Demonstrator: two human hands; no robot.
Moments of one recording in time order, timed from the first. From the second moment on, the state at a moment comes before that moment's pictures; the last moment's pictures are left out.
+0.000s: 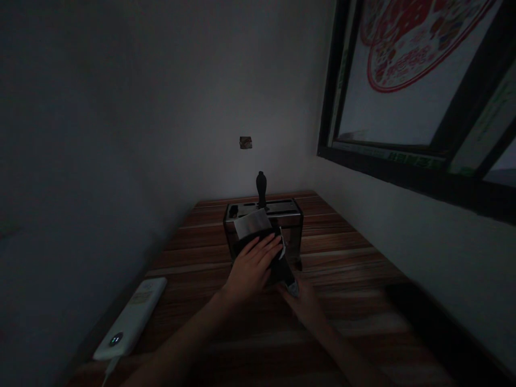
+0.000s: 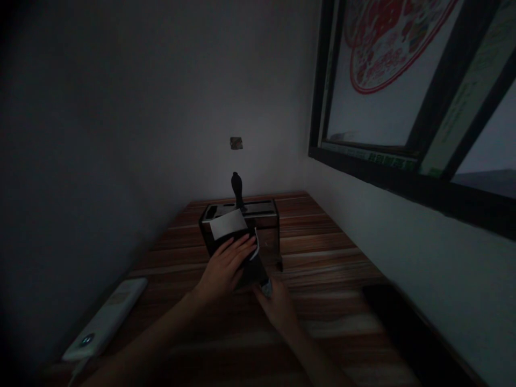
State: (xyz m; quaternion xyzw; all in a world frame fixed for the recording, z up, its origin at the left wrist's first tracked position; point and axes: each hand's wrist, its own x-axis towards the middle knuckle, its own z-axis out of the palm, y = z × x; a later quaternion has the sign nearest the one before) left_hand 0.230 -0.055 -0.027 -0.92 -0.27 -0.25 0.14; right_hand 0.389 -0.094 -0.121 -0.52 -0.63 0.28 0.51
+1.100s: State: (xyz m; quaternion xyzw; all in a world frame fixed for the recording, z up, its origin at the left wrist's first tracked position) left_hand 0.228 -0.039 -0.011 -0.90 -0.30 -0.30 0.13; right_hand 0.389 -0.097 -0.115 -0.53 -0.63 0.29 0.49
